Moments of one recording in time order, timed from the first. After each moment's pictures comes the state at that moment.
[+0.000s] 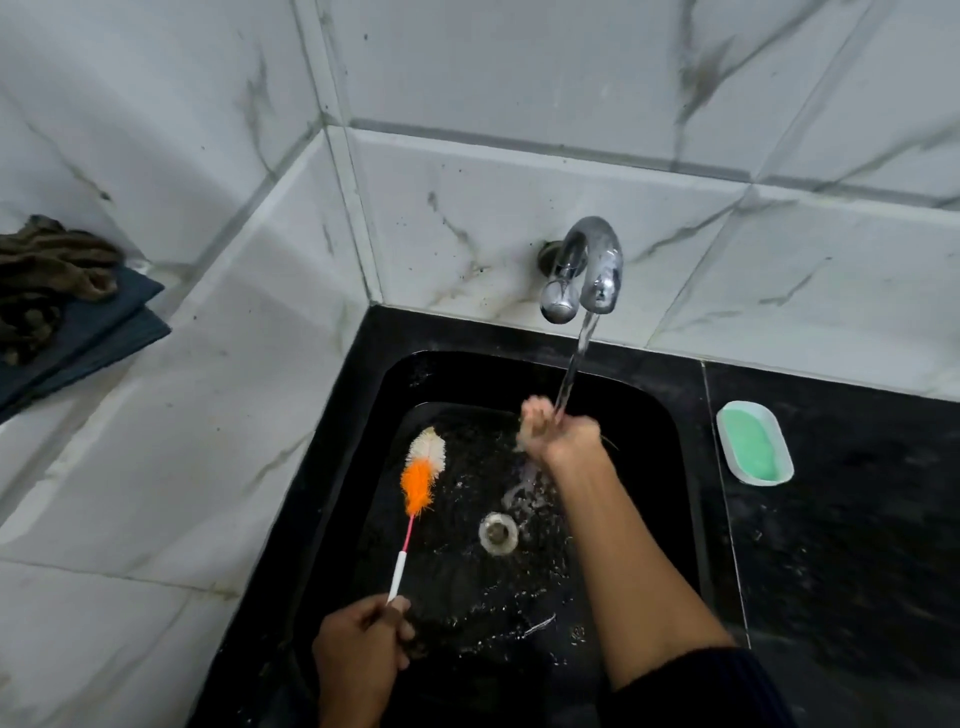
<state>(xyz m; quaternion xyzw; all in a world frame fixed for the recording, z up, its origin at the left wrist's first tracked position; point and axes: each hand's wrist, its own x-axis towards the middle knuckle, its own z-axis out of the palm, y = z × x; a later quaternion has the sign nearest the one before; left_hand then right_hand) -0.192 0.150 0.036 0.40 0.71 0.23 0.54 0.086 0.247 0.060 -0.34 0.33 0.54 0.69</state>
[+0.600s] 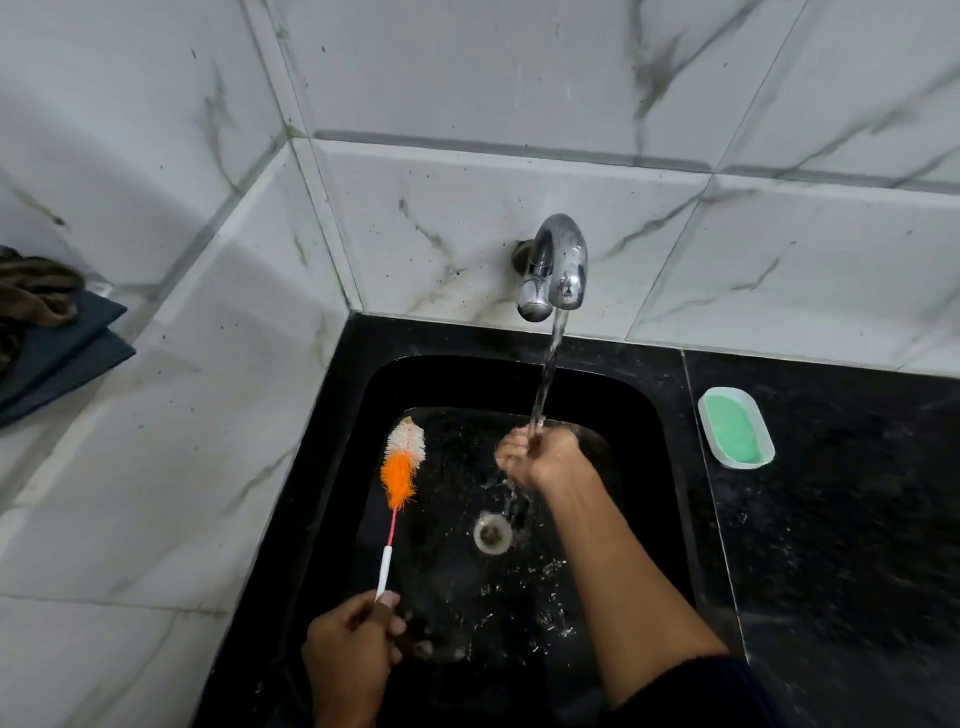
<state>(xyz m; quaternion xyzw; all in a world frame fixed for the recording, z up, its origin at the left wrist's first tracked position) -0.186 0.156 0.041 0.39 0.71 0.27 0.53 0.078 0.229 0.047 -0.38 0.28 0.63 0.62</state>
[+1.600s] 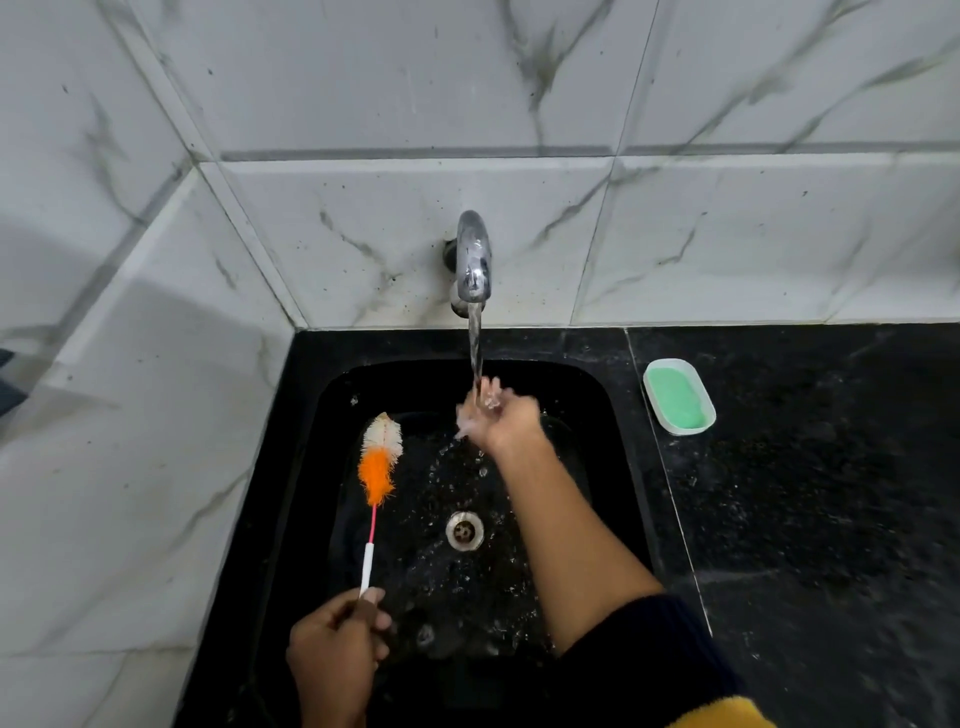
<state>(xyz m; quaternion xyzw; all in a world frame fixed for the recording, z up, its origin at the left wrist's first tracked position) -0.162 0.147 0.060 0.43 0.68 0.26 0.52 0.097 0.241 0.065 -0.26 0.30 0.53 0.75</state>
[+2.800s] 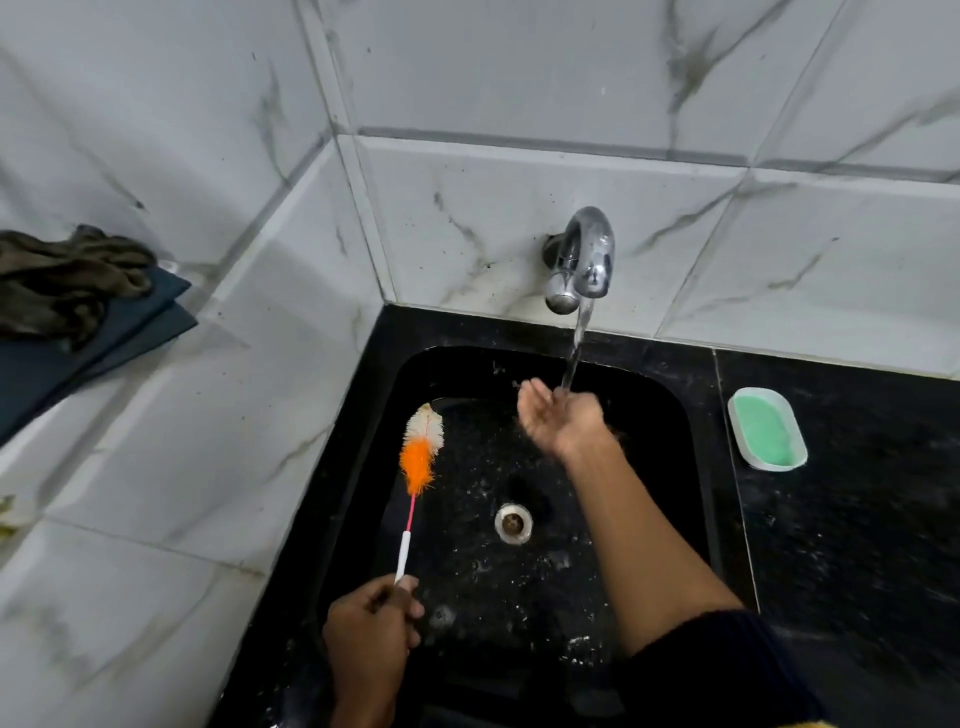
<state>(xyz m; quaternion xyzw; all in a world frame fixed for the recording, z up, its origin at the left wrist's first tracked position) -0.194 0.141 0.042 0.39 0.70 0.30 0.52 0.088 0.250 0.060 -0.43 0.22 0.58 0.66</state>
